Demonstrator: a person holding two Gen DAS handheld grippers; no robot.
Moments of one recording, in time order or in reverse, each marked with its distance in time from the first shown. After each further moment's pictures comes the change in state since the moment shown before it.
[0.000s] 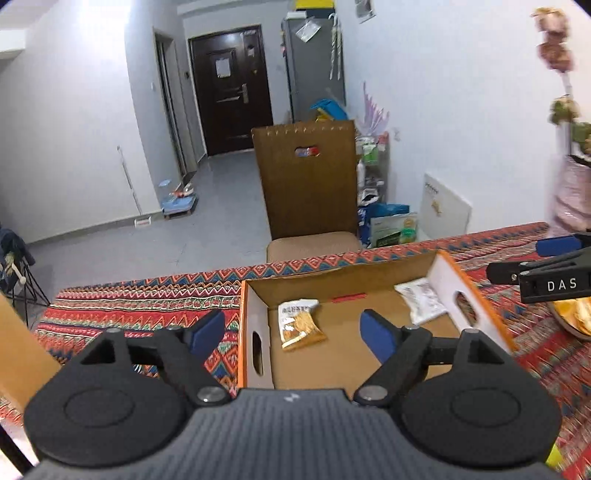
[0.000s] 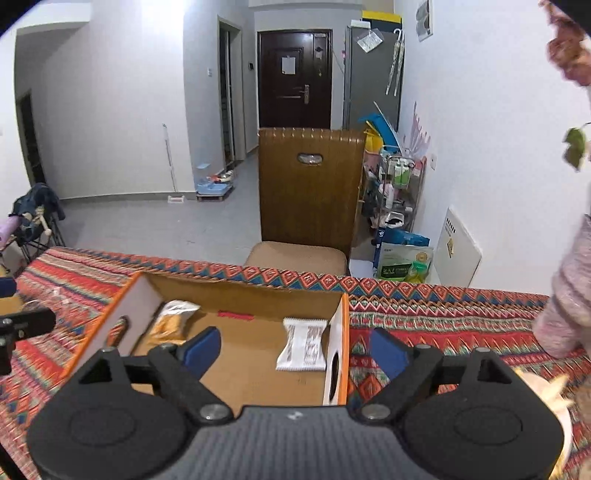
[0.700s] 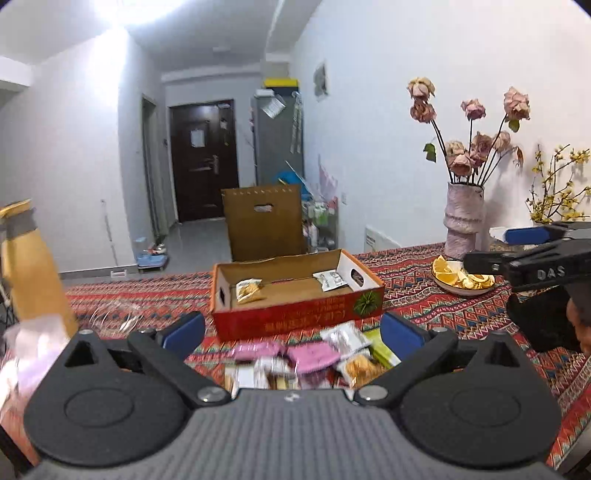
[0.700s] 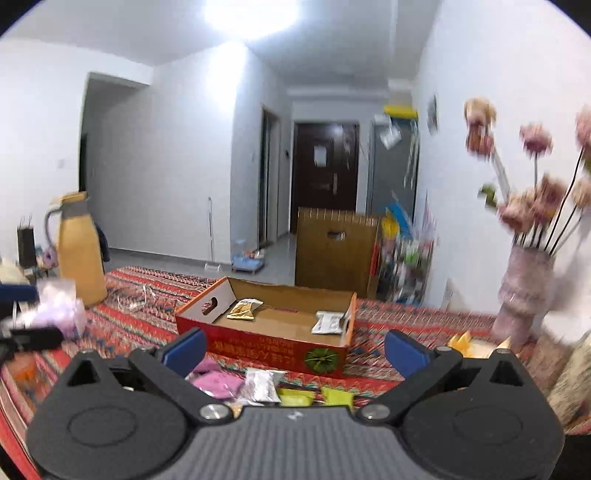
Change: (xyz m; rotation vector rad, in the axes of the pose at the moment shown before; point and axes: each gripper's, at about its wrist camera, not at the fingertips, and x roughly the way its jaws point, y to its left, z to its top) left arm -0.240 -0.033 -0.198 -0.014 -0.271 -0.111; right arm -0.246 0.027 -0.197 -0.124 -0.344 0.046
